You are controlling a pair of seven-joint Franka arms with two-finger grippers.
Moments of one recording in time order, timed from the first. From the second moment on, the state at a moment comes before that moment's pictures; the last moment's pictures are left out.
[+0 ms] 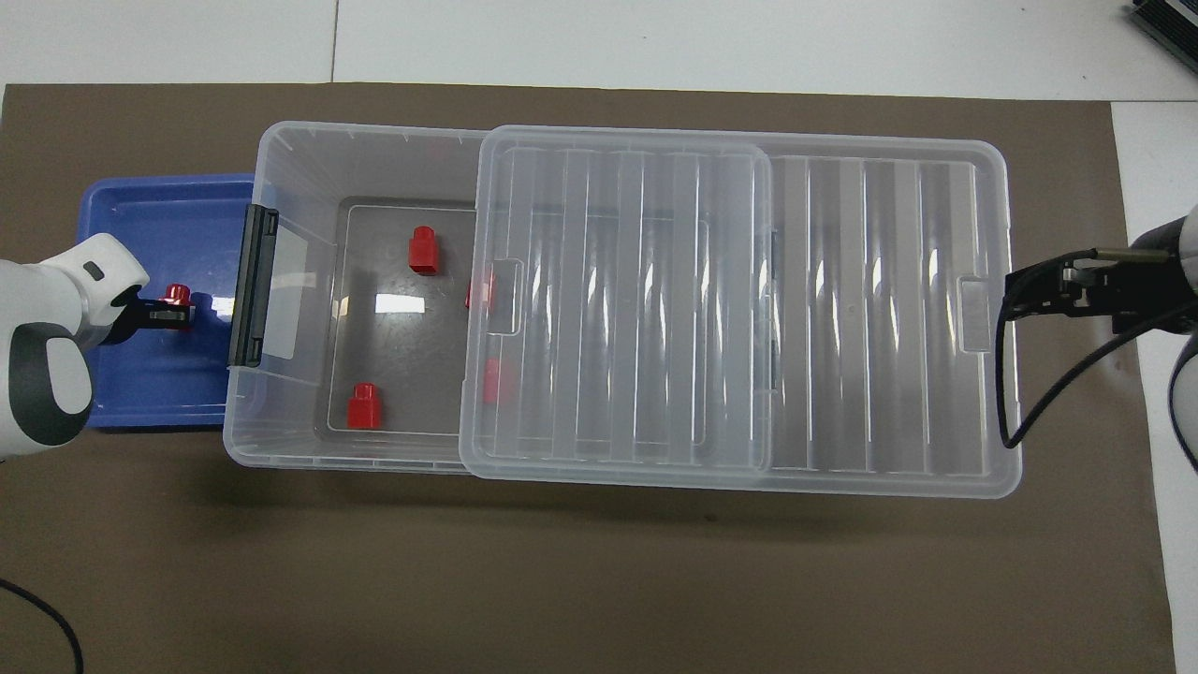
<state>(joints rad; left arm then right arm) 0.25 0.25 -0.09 -2.12 -0.01 2.55 0.30 0.02 -0.02 0.01 -1.61 -0.04 1.57 0.18</state>
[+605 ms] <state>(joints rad) 0.25 0.26 -0.09 -2.14 -0.01 2.60 0.30 0.02 -0.02 0.01 -1.61 -0.04 1.57 0.18</state>
